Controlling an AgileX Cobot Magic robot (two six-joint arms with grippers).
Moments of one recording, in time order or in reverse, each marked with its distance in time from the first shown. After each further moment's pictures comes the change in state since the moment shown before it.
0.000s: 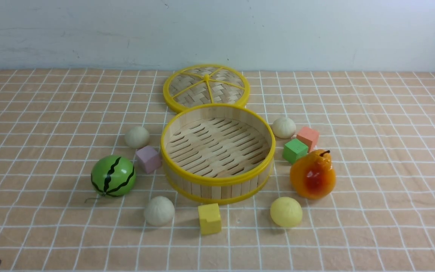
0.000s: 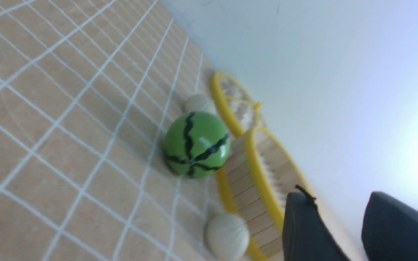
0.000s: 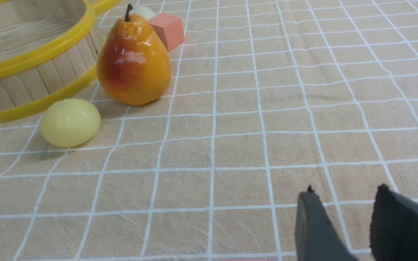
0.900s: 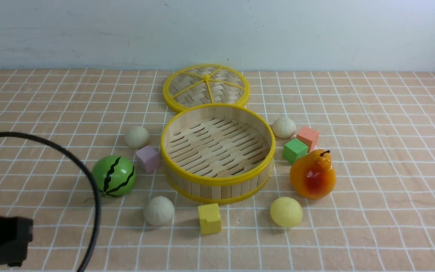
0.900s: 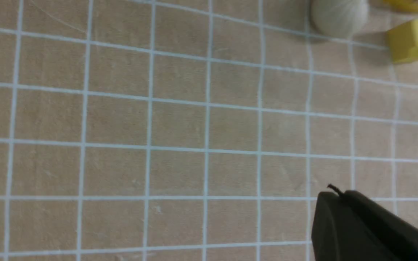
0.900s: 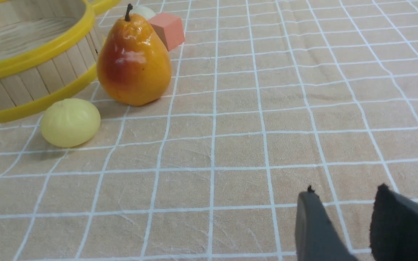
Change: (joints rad) right arm 0.000 0.000 0.000 0.000 0.000 0.000; left arm -0.007 0.975 -0.794 0.283 0.866 0.361
